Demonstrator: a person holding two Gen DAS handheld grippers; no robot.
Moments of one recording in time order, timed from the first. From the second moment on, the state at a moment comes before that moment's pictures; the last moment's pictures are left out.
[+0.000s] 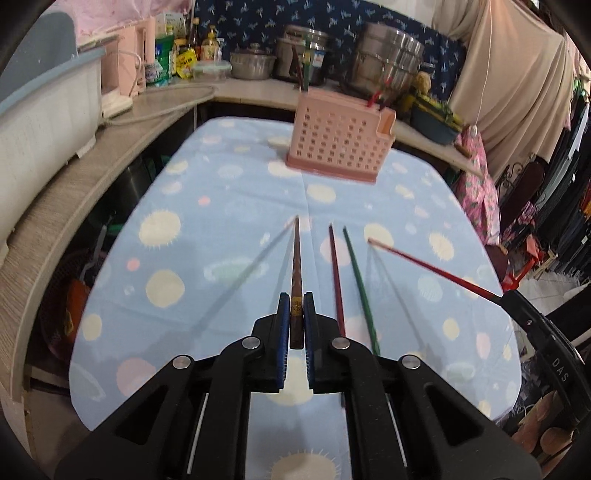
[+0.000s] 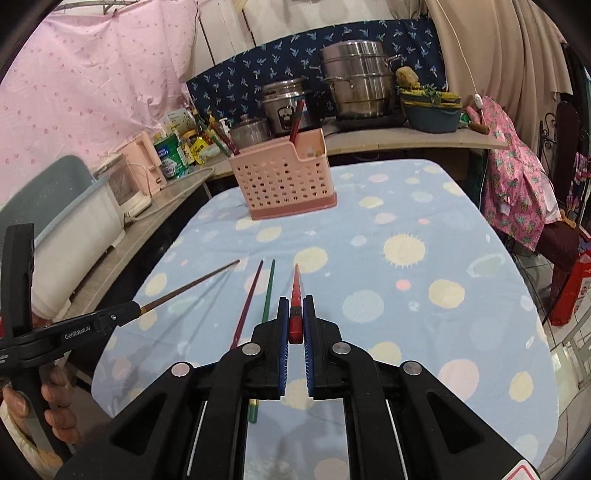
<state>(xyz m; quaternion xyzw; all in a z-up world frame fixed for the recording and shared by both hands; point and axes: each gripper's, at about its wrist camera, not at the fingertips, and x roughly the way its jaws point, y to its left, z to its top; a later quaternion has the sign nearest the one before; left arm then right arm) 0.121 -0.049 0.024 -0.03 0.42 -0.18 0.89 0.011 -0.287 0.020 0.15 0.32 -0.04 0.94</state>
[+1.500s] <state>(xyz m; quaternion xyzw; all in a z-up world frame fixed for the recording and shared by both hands) 0.330 -0.121 0.252 -0.08 0.19 -0.16 0.96 0.233 -0.369 0.213 0.20 0.12 -0.03 0.97</state>
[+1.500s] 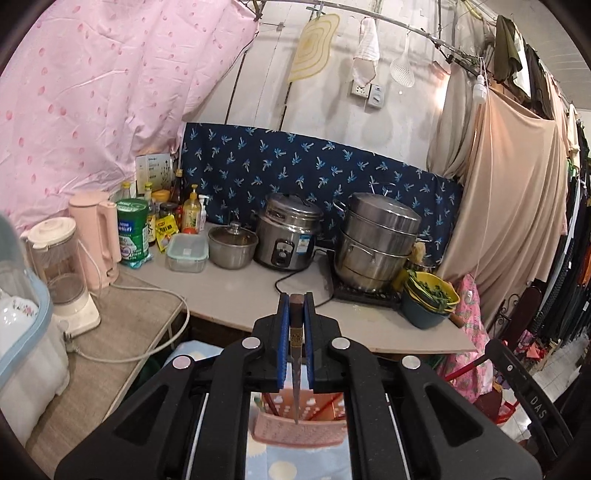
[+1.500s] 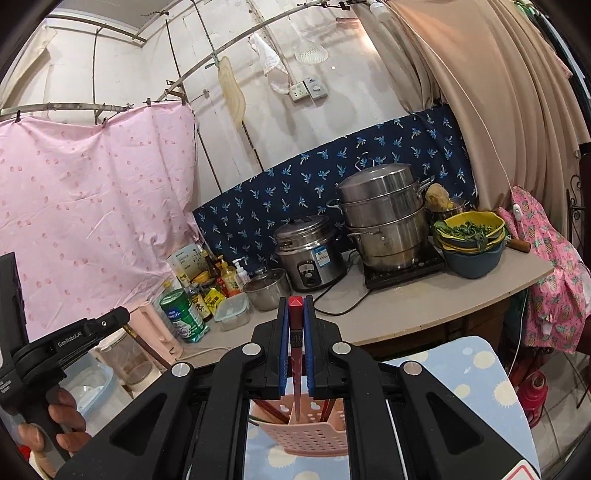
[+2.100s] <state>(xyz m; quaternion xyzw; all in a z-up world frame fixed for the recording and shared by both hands) 0.393 -0.144 0.178 -0.06 0.26 -0.14 0.95 0.303 -0.363 0.137 0.19 0.21 -0.05 0.96</state>
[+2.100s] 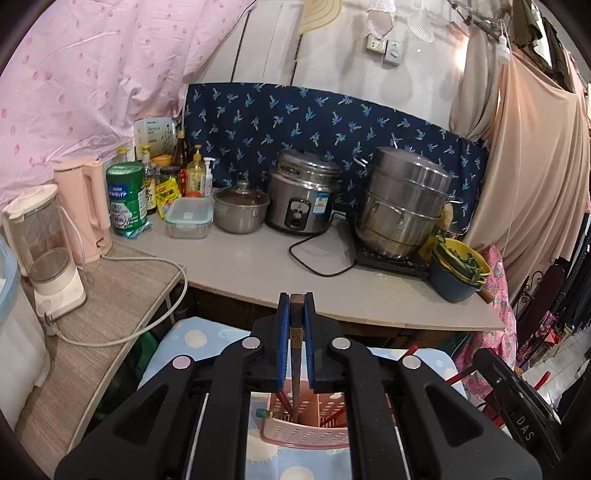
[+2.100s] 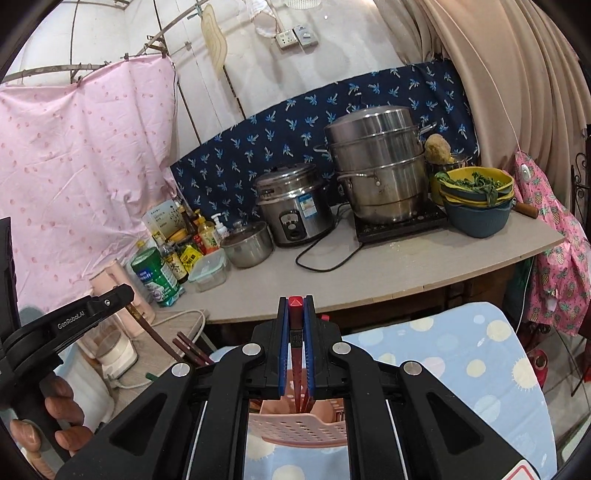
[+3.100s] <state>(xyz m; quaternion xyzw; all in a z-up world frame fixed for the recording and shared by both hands) 0.276 -0.117 0.141 -0.02 0.28 -0.15 0.95 0.188 -0.326 0.121 0.16 0.22 -0.03 0.96</state>
